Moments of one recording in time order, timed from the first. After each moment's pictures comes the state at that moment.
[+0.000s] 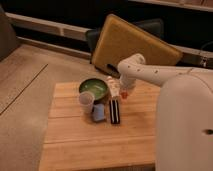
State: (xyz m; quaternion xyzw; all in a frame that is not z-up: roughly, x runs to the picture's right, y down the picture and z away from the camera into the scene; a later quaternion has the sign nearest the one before) arm 0.104 0.015 0.857 -0.17 0.17 0.71 0.66
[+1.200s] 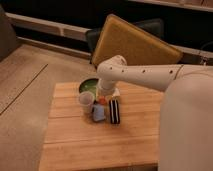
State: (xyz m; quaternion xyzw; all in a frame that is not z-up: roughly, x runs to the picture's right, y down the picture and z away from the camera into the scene) arm -0.017 0.055 0.803 -0.27 0.13 0.67 0.68
